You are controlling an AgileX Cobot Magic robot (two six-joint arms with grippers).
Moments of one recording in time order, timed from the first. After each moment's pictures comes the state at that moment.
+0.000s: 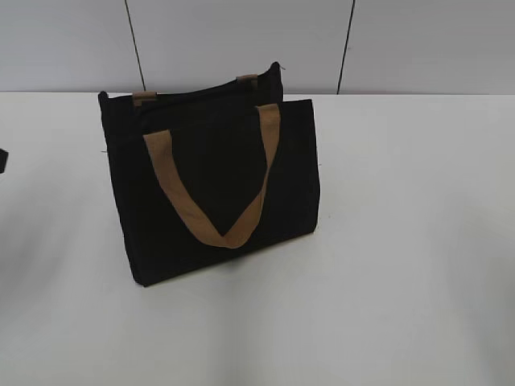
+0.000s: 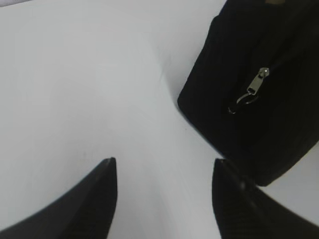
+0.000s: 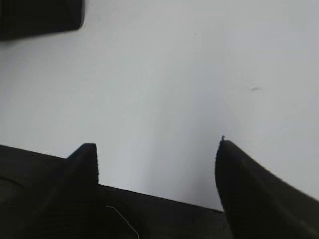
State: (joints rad) left arm 0.05 1.03 -0.62 -0.68 0.50 0.91; right arm 0.05 0.50 -0.69 0.15 1.10 -0.22
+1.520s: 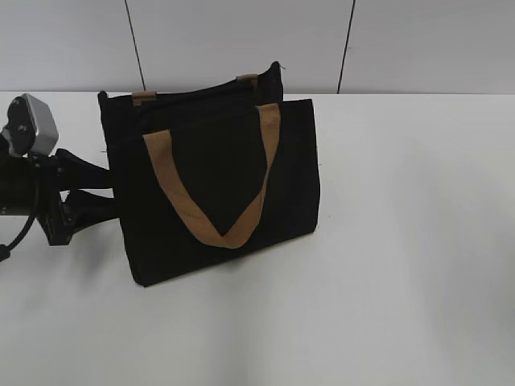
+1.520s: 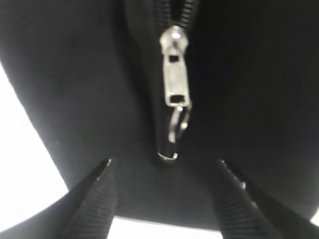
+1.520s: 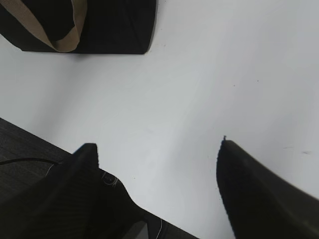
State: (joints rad) left arm 0.05 1.82 -0.69 -1.73 0.79 2.68; right arm 0.05 0.98 -1.06 0.37 1.18 -0.42
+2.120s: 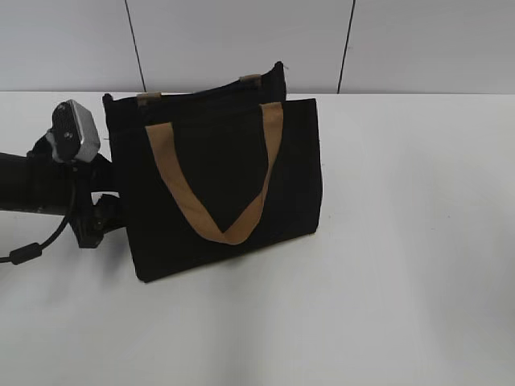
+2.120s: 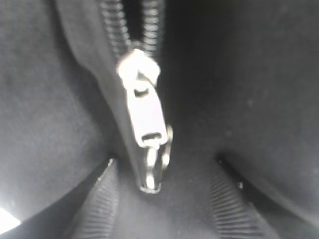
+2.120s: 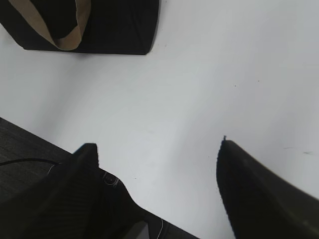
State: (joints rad) left arm -0.06 1.89 -0.77 -1.73 0.72 2.68; right arm 0.05 0.98 -1.06 0.37 1.18 -0.42
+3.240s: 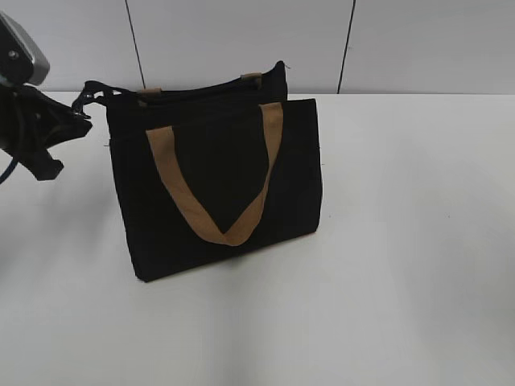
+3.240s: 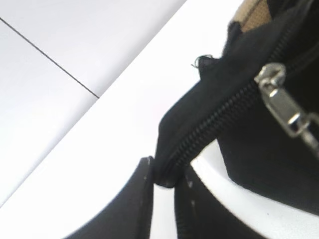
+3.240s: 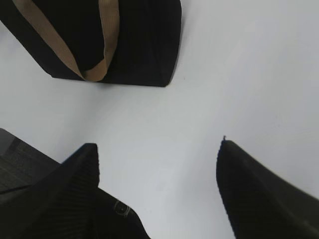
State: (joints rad) left arm -0.07 1.58 -0.77 -1.73 0.38 2.52; right arm 0.05 0.98 -1.06 0.48 1.10 -0.48
